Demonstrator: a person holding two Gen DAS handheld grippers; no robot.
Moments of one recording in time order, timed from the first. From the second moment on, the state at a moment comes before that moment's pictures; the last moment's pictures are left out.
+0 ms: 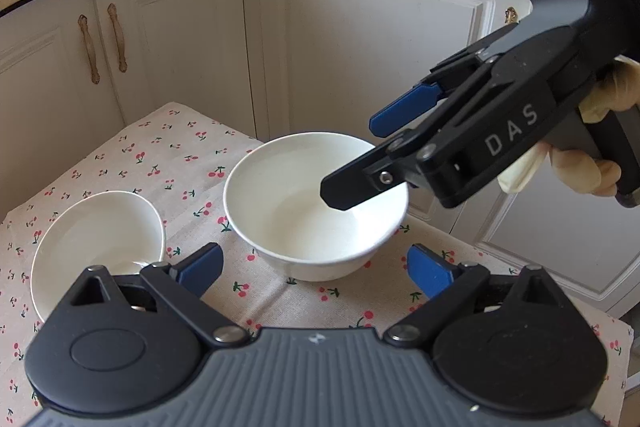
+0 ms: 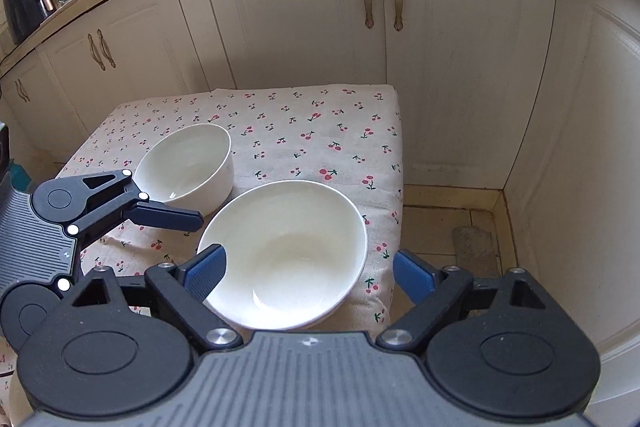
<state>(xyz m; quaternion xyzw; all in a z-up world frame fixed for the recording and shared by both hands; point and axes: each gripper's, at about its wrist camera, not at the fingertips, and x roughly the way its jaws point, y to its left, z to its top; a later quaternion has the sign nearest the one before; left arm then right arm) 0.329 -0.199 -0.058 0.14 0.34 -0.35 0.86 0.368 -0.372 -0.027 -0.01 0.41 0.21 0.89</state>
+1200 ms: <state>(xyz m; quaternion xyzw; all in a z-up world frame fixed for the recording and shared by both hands) 0.339 -0.200 -0.068 0.12 0.34 -0.37 0.86 0.413 -0.366 -0.043 0.03 0.48 0.21 0.85</state>
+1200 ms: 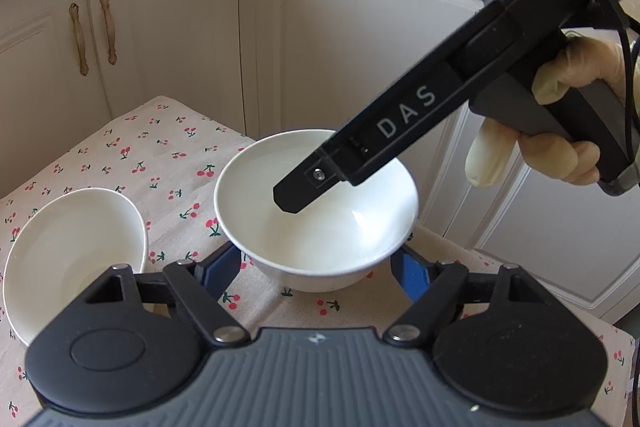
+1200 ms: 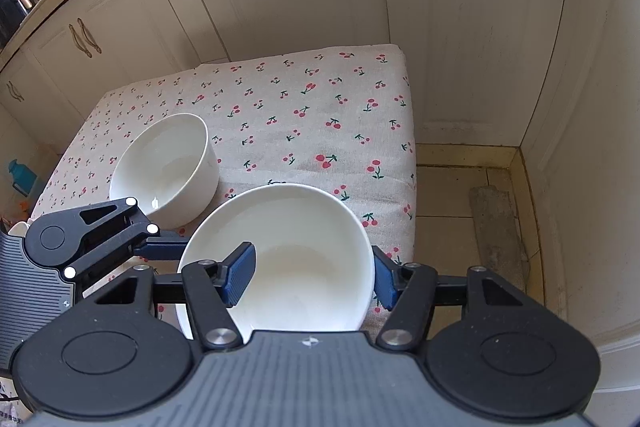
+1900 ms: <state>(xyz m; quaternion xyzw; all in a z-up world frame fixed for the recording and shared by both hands) 0.313 -0.184 -0.047 0.13 0.34 -0.37 0.85 0.380 -0.350 -0.020 0.03 0.47 0.22 0.85</state>
